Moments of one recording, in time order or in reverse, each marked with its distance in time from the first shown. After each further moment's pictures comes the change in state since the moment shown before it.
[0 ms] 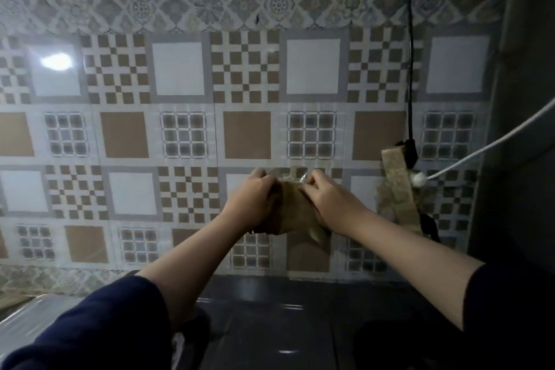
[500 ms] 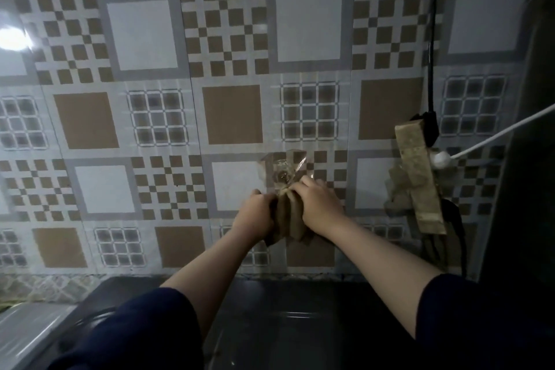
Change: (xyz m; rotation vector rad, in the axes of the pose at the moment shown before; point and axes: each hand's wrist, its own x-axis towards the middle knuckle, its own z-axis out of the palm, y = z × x) left_hand 0.028 -0.032 0.101 -0.113 -0.176 -0.219; right_hand 0.047 0.028 0.094 0.135 0.047 0.156
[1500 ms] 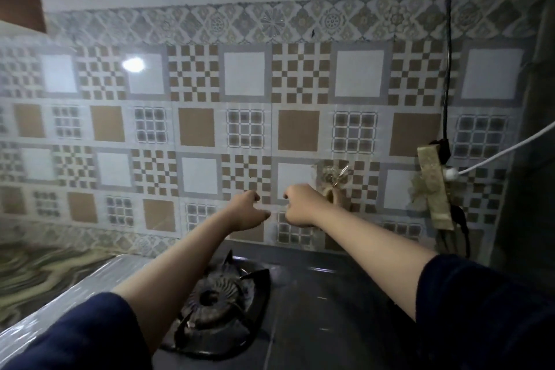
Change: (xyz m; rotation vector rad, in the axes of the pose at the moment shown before) left_hand -0.150 -0.030 -0.144 -0.140 -0.106 -0.290; right_hand -0.060 -0.177 -0.064 0.045 -0.342 0.057
